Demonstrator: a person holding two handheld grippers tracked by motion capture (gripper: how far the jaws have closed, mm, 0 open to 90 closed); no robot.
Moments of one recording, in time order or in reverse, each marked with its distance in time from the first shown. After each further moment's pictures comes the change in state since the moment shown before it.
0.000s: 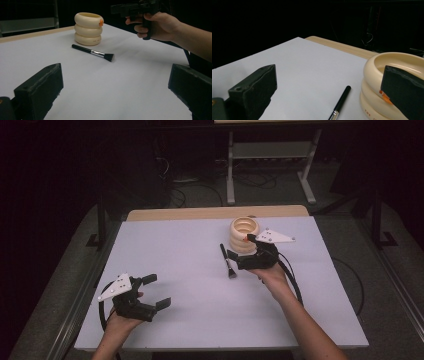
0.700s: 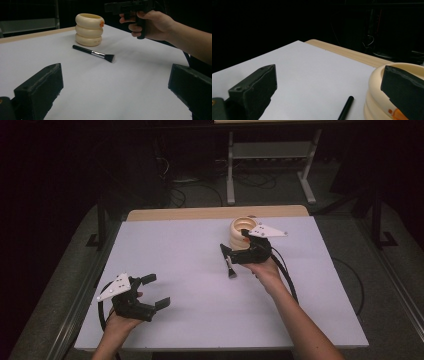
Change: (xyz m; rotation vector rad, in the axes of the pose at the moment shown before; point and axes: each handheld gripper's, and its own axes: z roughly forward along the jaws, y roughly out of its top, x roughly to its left) left arm 0.001 0.000 -0.002 -0.008 0.006 -0.003; right arm 0.001 0.010 0.021 -0.007 0.005 0.002
